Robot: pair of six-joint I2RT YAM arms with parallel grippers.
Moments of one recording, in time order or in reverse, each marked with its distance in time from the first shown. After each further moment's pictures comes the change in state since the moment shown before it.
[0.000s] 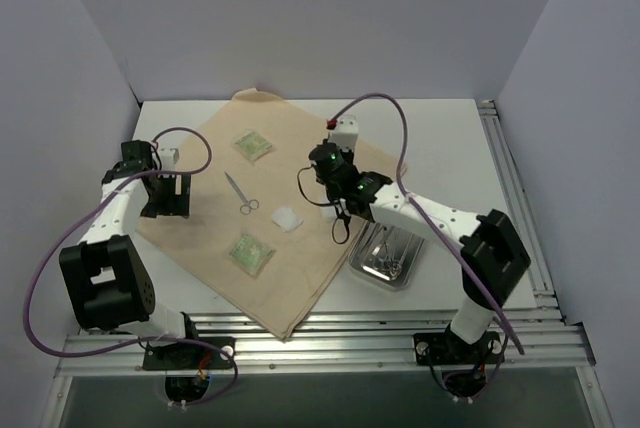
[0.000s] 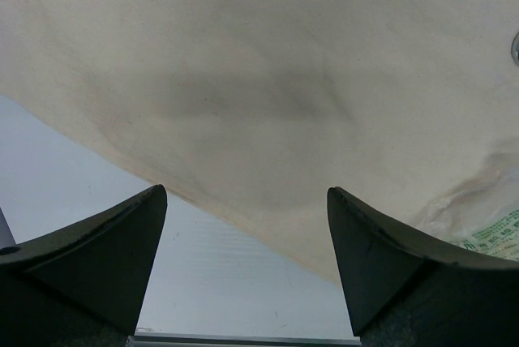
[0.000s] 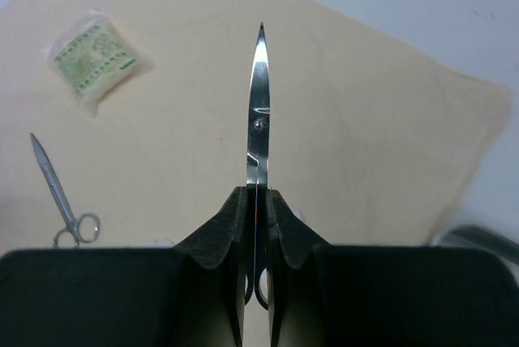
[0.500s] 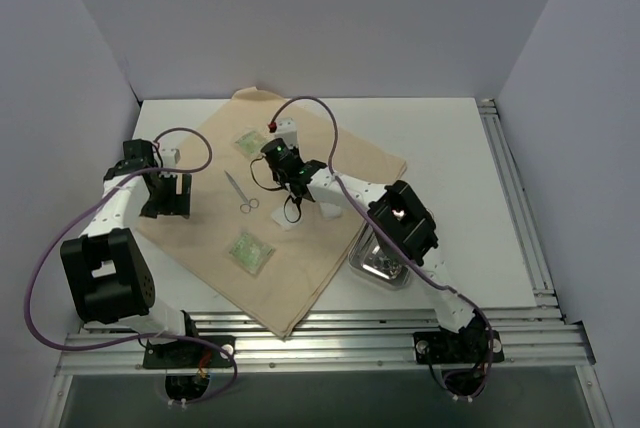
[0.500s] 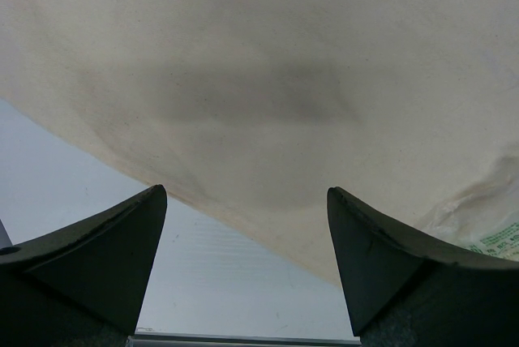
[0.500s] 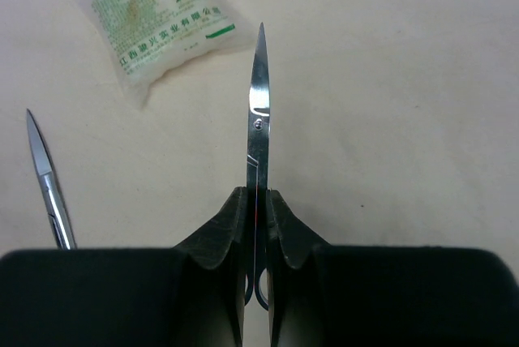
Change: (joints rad) left arm 0.000 0.026 0.002 0.000 -0.006 0.000; right arm 0.016 0.611 0.532 -0.035 -0.166 -0.096
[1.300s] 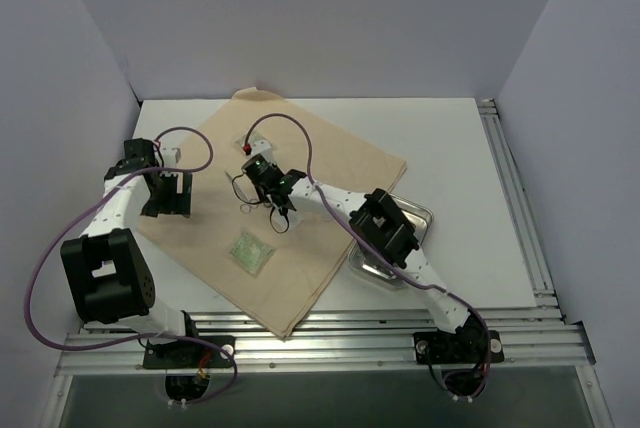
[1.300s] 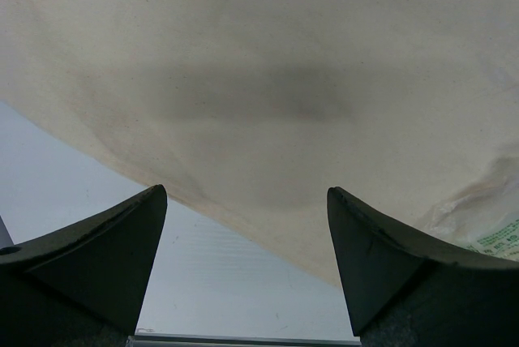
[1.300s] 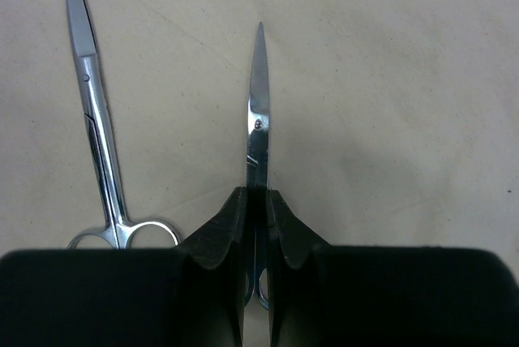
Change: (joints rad) left arm -0.007 0.000 0.006 0.000 -0.002 0.000; right arm 0.069 0.148 0.204 -0.195 -0.113 -0.085
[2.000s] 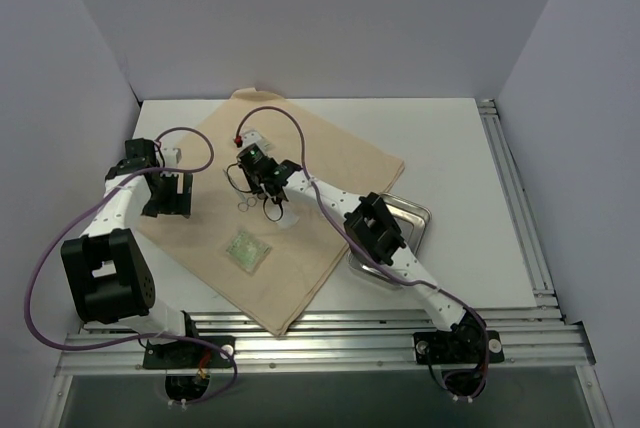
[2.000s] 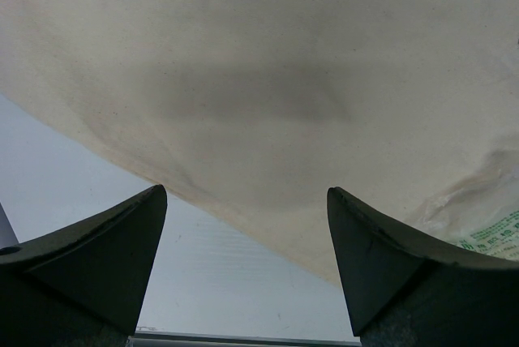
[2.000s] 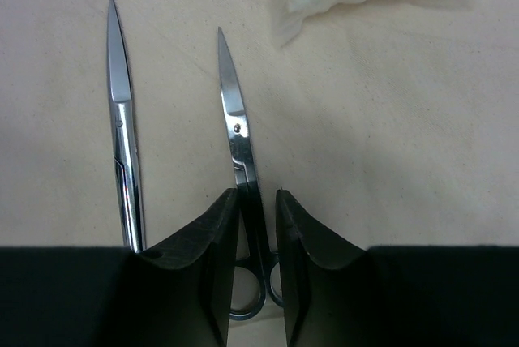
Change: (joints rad) left arm -0.006 0.000 0.000 0.001 -0.016 0.000; right arm -0.024 0.175 0.319 -0.110 -0.111 -0.048
